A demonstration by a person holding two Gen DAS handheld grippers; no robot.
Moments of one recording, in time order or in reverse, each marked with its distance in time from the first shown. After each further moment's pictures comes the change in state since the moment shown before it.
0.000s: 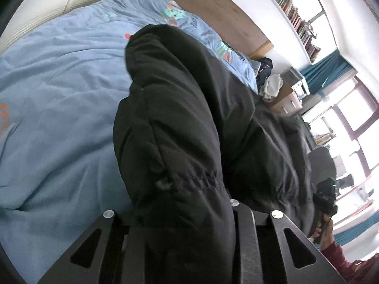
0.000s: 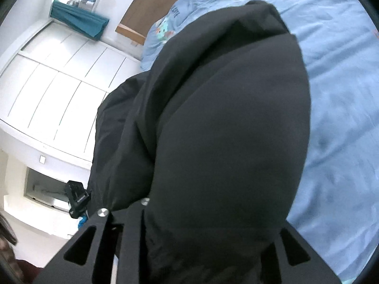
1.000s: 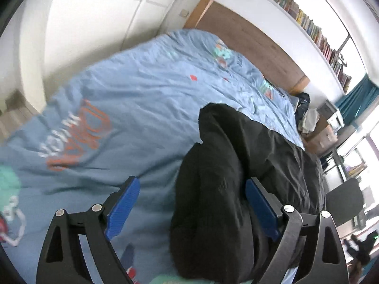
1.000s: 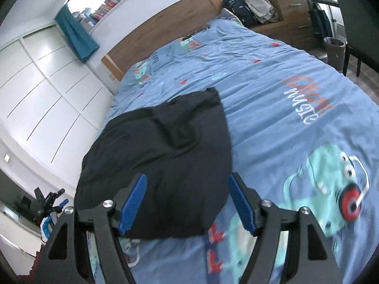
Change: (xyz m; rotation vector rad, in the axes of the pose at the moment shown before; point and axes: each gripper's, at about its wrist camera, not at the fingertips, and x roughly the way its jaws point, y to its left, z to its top) left arm -0.148 0.012 -0.028 -0.072 -0.219 0.301; right arm -0.205 0.041 -0.160 -0.111 -0.314 -0.316
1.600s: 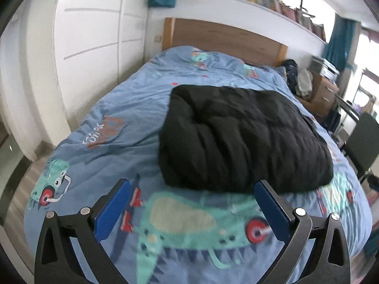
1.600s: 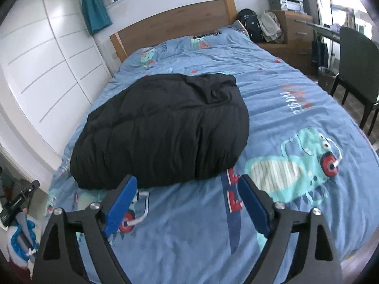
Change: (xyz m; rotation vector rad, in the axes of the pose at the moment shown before) left arm -0.134 -0.114 -0.174 0.335 -0.105 0.146; right arm -0.076 0.117 -0.134 -0.197 -0.014 -0.184
